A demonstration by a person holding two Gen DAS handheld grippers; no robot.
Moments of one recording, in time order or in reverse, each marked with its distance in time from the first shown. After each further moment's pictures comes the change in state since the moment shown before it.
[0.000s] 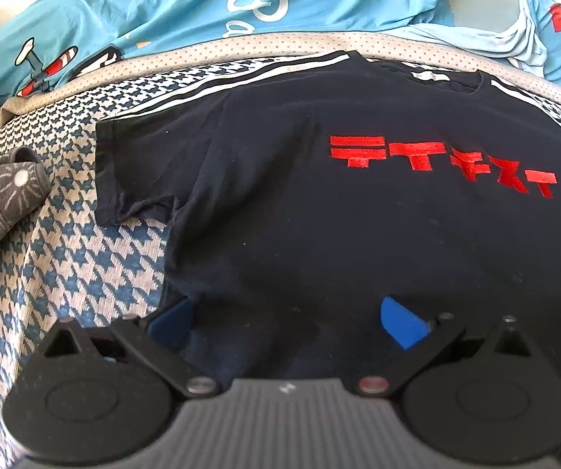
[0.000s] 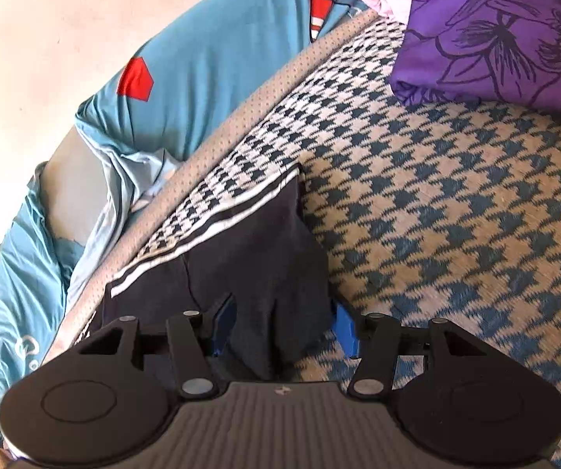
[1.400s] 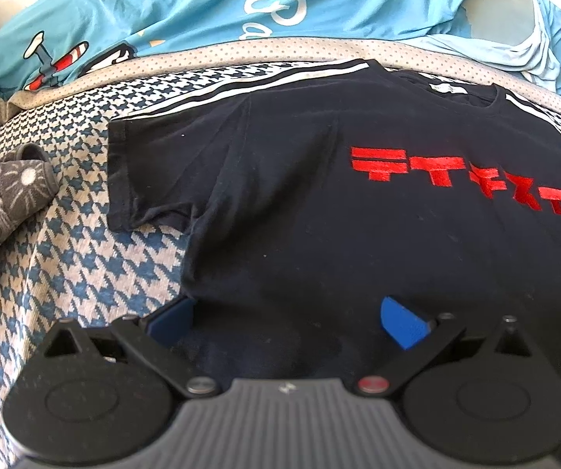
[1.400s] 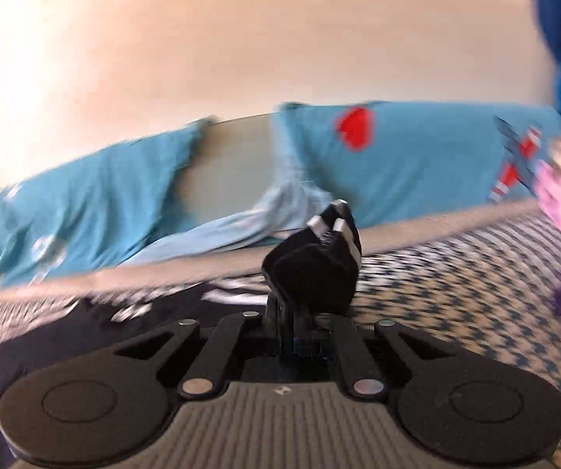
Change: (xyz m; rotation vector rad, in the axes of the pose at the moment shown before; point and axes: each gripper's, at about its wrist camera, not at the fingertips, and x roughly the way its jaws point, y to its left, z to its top) left arm 0.003 0.012 0.004 -0.039 -0.009 0.006; right arm -0.004 0.135 -0.045 -0.703 -0.247 0.136
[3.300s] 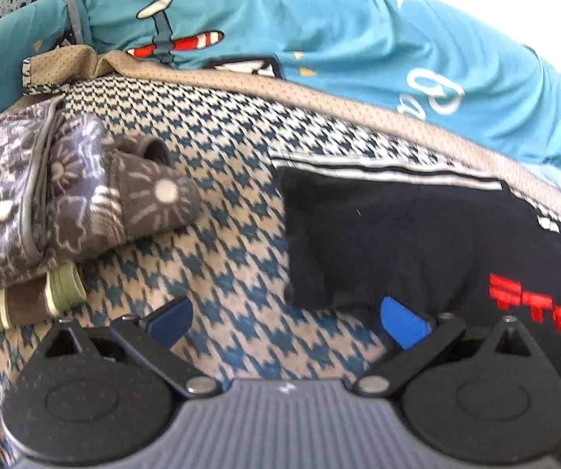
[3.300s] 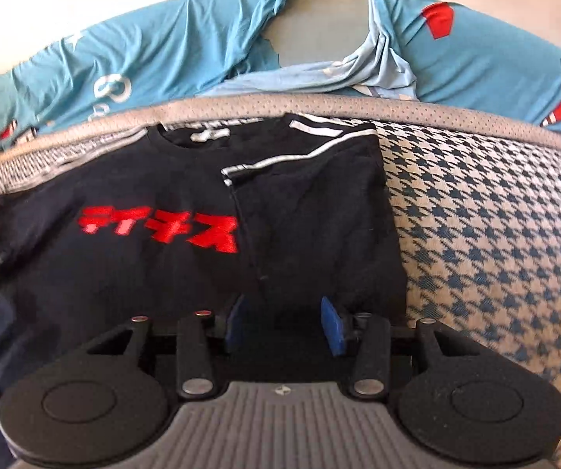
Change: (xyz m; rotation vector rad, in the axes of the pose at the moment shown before) left arm -0.009 0.133 0.029 -0.299 -0.084 0.012; right arm -0.030 0.030 -0.059 -0.099 0.354 0.074
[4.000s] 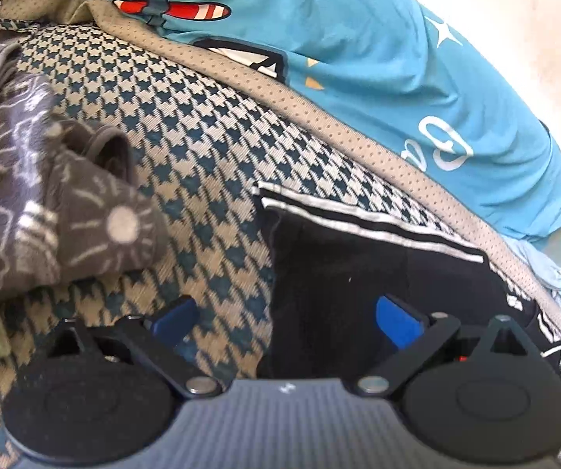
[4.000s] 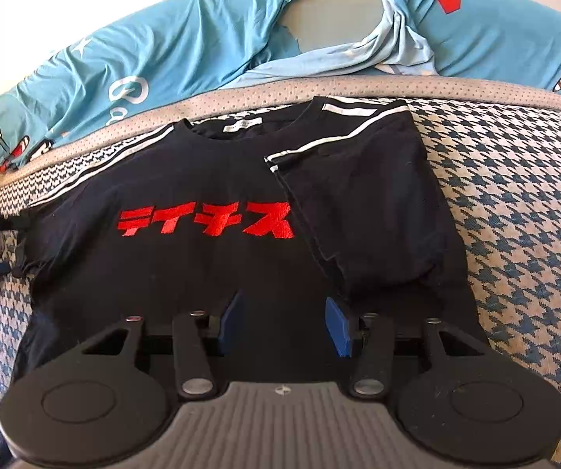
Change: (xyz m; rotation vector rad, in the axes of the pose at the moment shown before) left arm 0.054 0.033 0.035 -0.201 0.033 -0.251; right arm 0.008 0.029 -0.001 0.075 0.057 0.050
